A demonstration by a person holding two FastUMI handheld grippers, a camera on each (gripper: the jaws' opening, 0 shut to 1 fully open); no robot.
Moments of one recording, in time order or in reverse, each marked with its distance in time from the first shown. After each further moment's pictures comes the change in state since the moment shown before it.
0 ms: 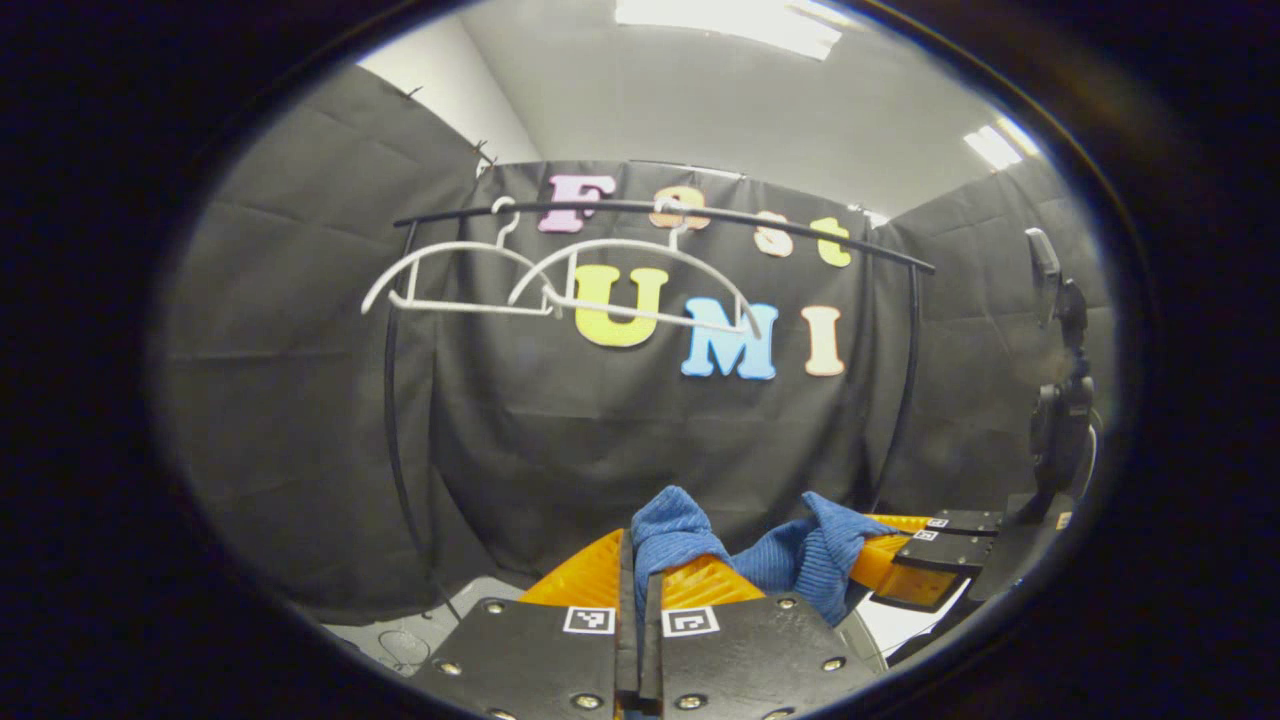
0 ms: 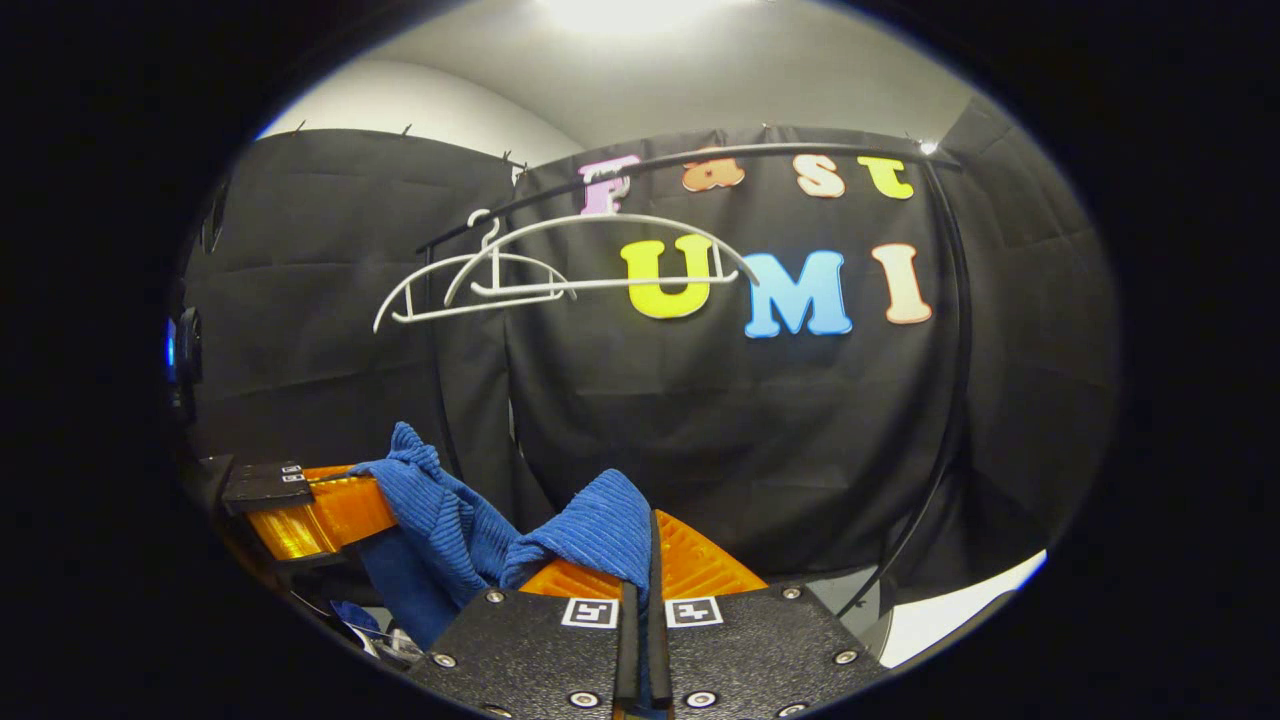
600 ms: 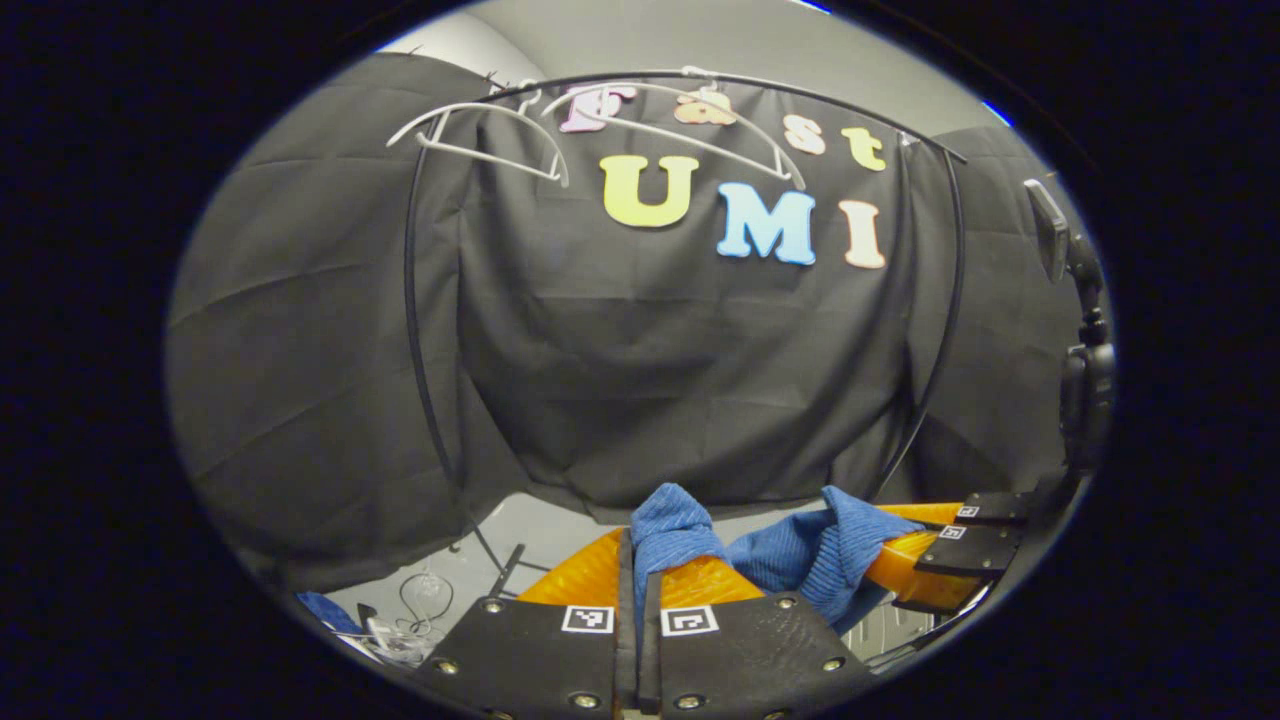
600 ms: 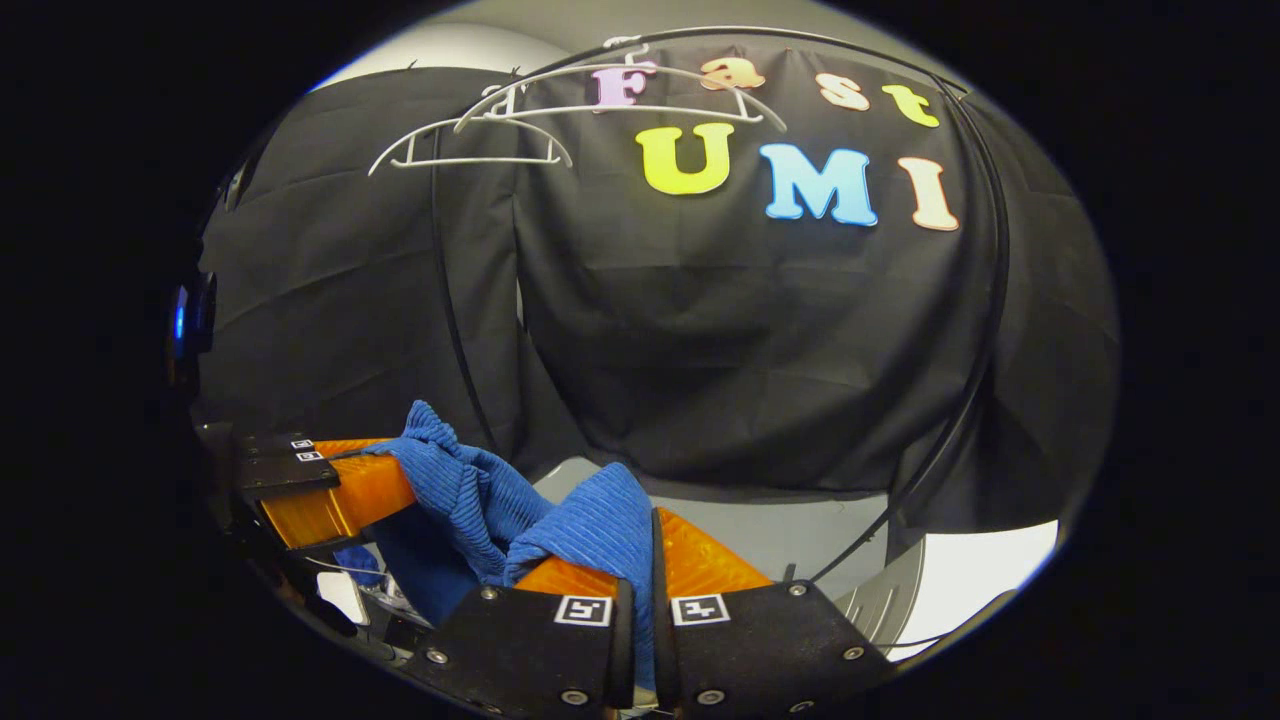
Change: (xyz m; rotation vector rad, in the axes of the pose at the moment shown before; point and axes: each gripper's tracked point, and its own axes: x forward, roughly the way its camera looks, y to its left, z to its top) left arm 0.009 0.023 -0.149 0.036 0.292 0.104; right arm 0.014 0.012 -0.143 -0.033 0.294 0.043
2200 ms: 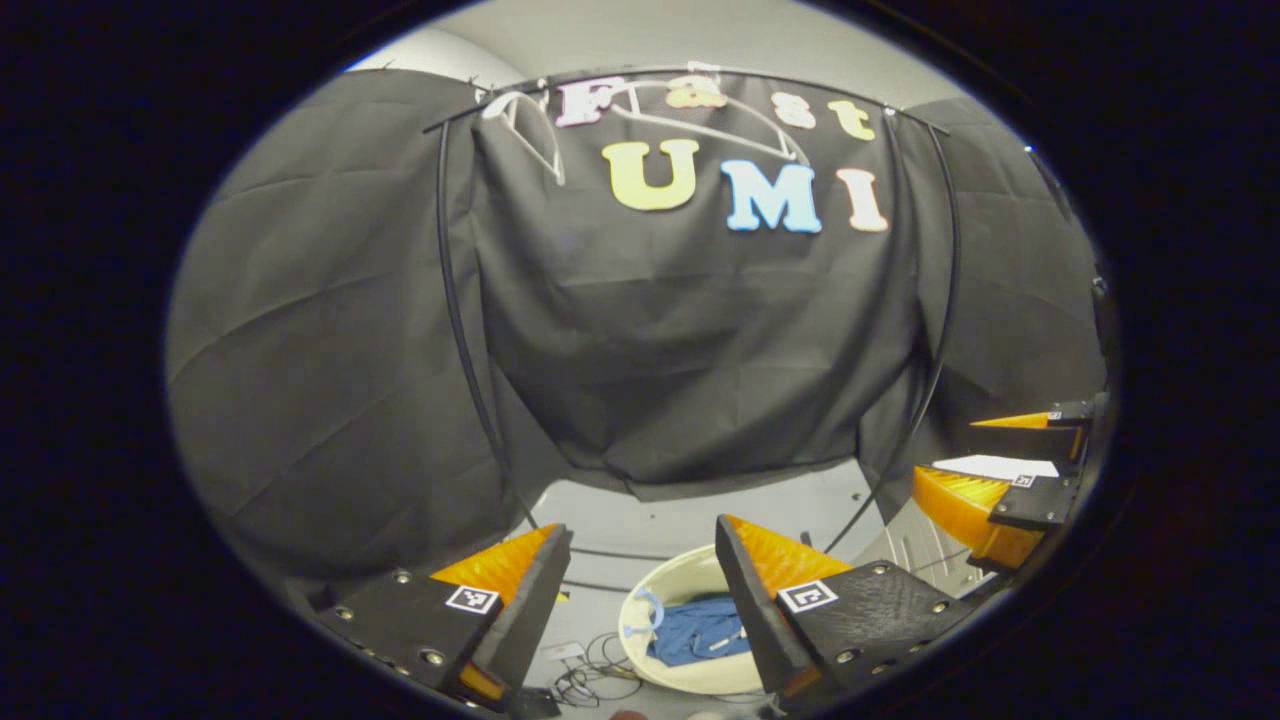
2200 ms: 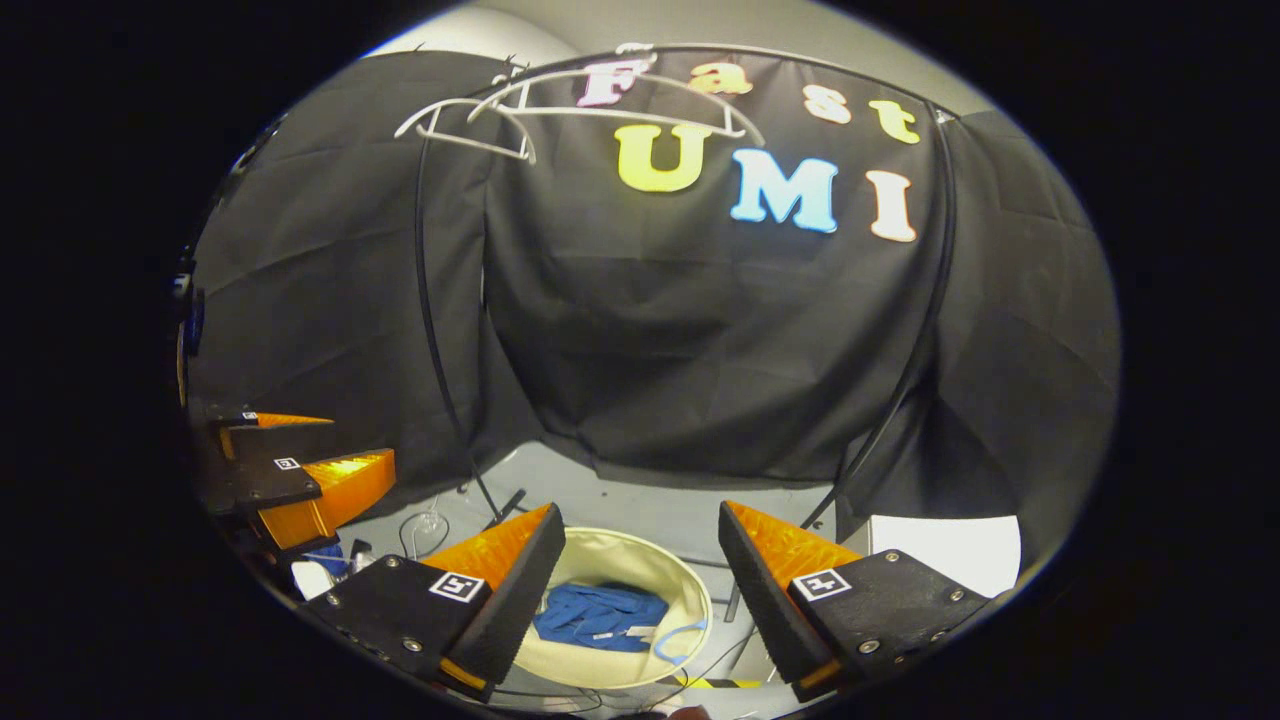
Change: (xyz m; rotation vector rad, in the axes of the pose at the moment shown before) left arm -0.066 0.066 0.017 0.101 -0.019 0.036; right arm -0.072 0.008 0.020 -0.024 -0.052 -0.179
